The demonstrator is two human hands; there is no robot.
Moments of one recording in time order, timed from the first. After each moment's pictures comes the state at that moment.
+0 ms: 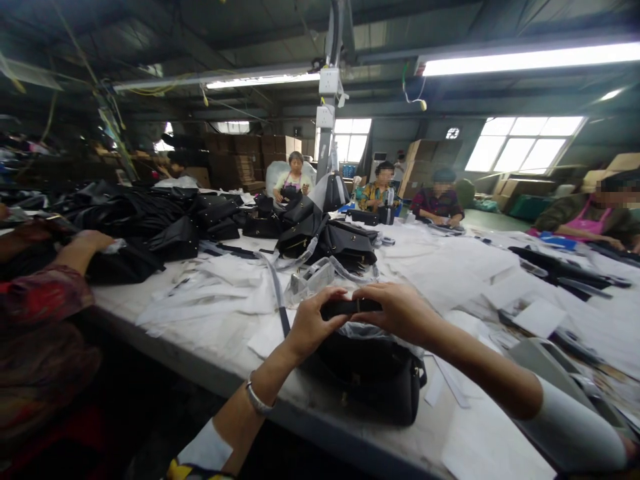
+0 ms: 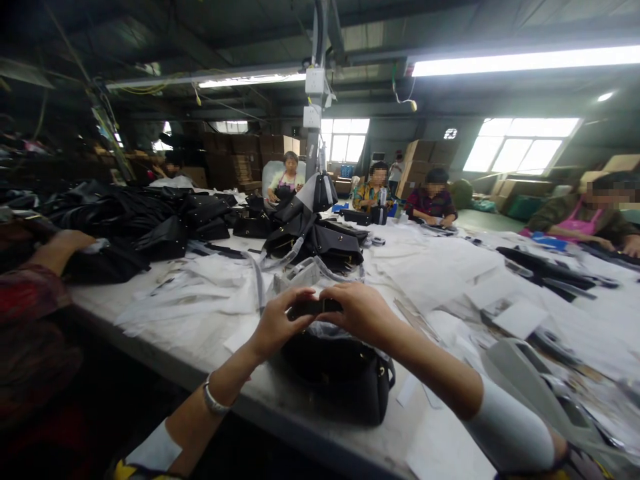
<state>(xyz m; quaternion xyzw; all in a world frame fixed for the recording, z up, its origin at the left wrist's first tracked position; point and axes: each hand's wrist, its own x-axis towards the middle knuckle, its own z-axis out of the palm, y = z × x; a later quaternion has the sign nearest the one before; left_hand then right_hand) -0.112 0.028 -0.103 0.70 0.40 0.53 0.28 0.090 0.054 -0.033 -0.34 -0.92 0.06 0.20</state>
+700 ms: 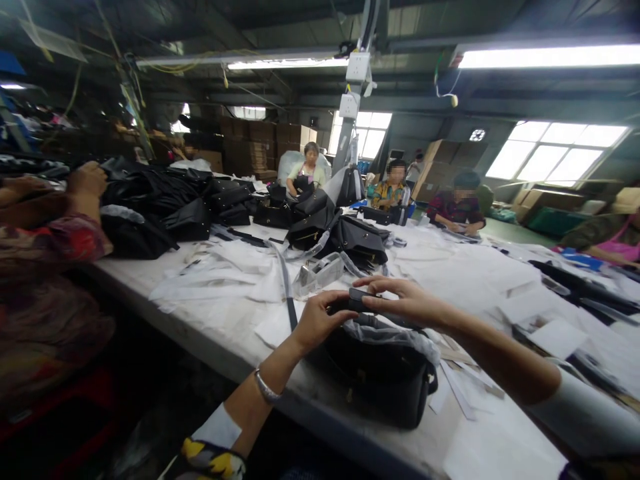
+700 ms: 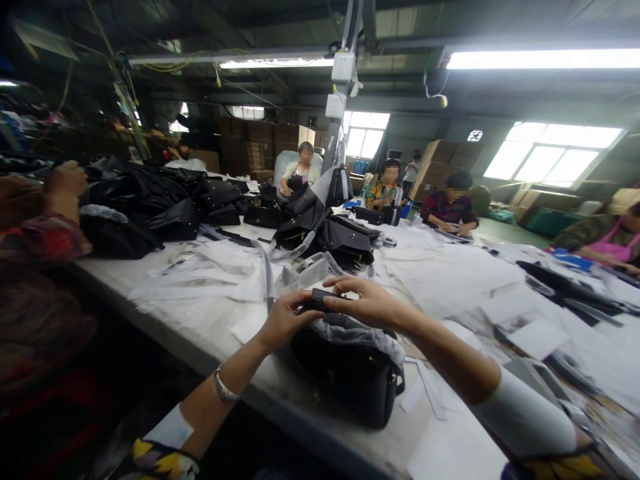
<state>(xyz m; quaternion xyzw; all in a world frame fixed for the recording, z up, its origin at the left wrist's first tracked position) -0.123 0.034 -0.124 0.64 0.40 0.56 0.34 0.077 0.075 -0.023 -0.34 -0.85 0.35 0.18</state>
